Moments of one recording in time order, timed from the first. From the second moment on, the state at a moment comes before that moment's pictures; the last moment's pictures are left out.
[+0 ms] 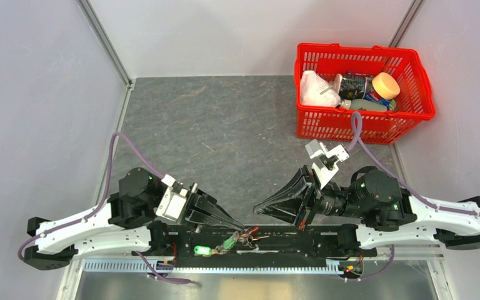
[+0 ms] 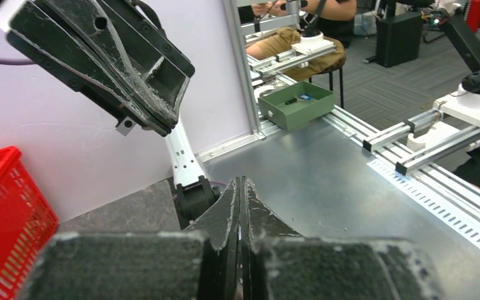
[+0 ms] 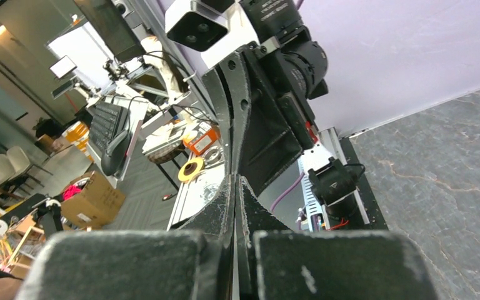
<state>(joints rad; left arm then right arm) -1.28 0.68 0.87 0.11 0.72 0.02 1.51 0.77 1.08 -0.06 -0.01 0.50</state>
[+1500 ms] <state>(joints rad) -1.28 0.55 0.73 -0.19 -0.21 -0.13 1.32 0.96 0.71 -0.53 0.31 0.74</state>
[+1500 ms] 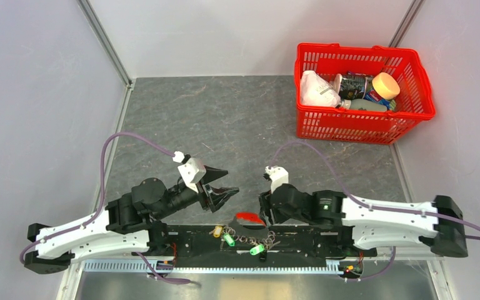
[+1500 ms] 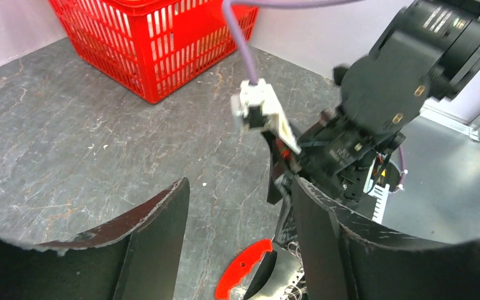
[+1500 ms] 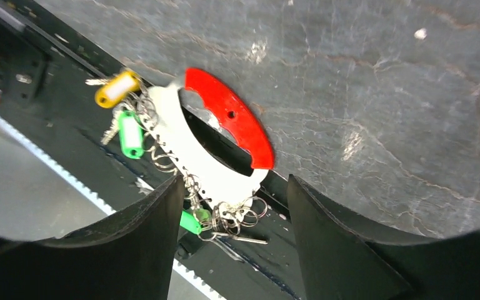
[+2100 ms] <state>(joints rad) -1.28 0.47 0.70 -0.25 -0.26 -0.16 1.29 1.38 0.71 -0.37 0.16 0.66</state>
